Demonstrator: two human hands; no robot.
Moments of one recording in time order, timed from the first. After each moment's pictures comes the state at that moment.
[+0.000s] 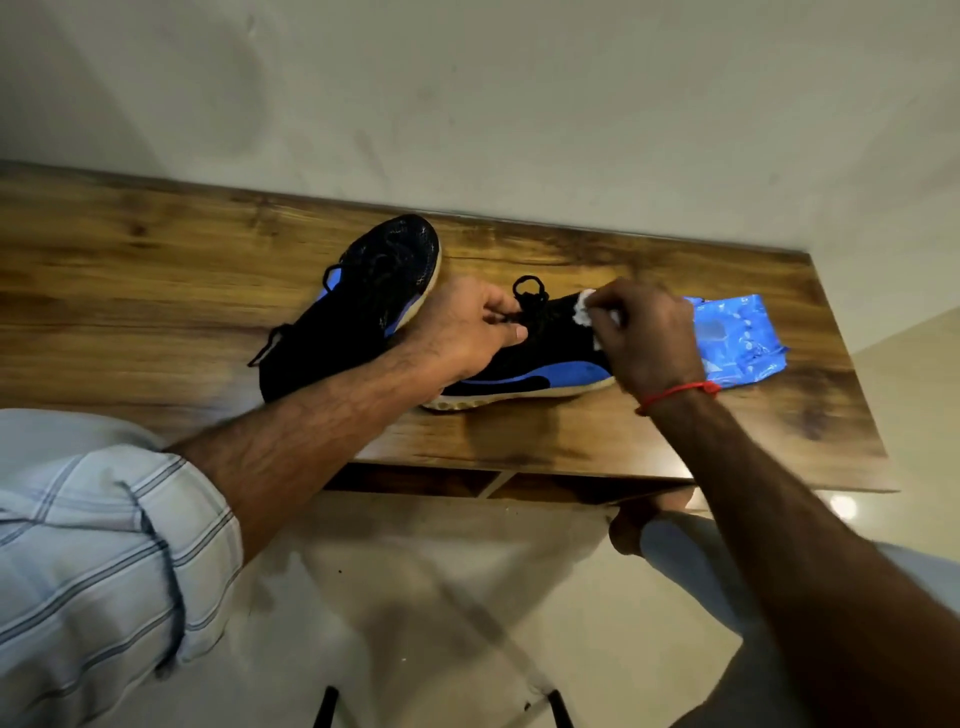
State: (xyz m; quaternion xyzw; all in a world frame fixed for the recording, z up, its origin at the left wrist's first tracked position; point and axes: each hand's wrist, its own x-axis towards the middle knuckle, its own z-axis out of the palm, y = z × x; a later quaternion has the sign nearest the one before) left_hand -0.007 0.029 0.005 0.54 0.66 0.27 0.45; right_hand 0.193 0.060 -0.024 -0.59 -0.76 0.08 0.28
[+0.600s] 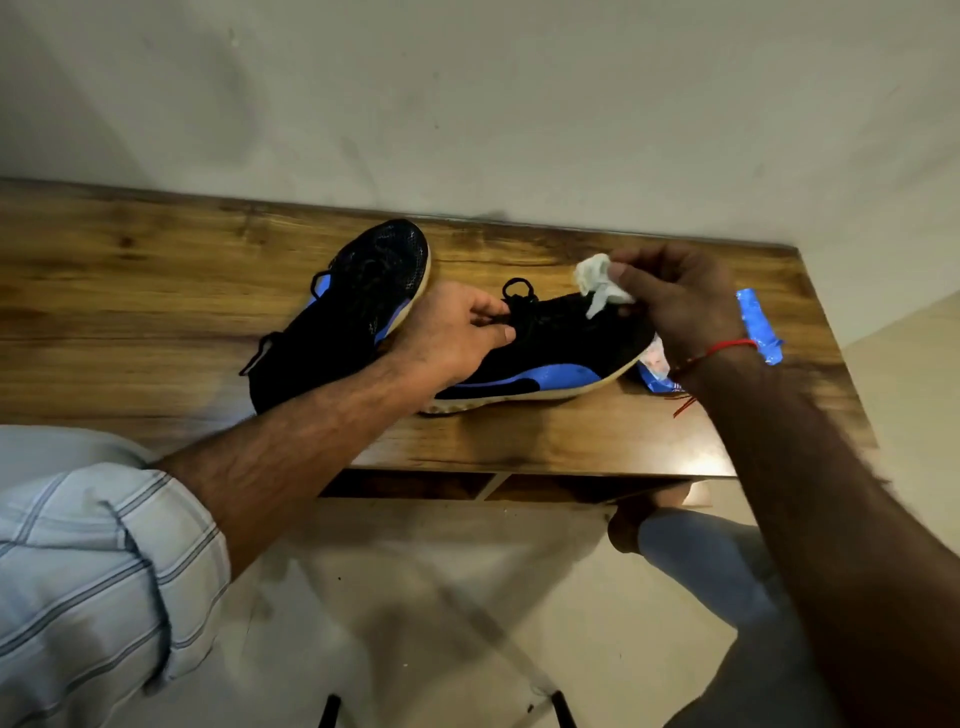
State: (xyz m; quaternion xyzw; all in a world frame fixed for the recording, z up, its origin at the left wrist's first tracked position) left_hand -0.006 0.026 0.006 0.53 0.67 0.27 0.45; right_hand 0.209 0.075 0.009 -0.58 -0.50 0.45 0.45
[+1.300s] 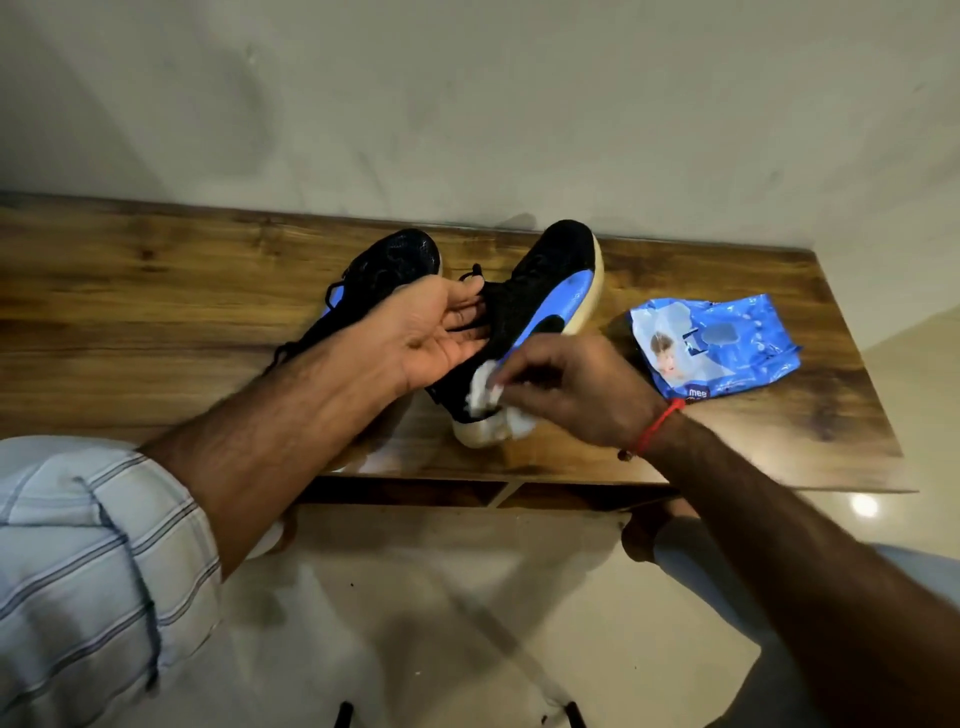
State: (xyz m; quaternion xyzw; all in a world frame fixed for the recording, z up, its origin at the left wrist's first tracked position) left_hand -0.026 0.042 0.018 0.08 0.50 0.44 0.74; right_hand 0.155 0.024 -0.009 -0.40 -0.82 0.35 0.20
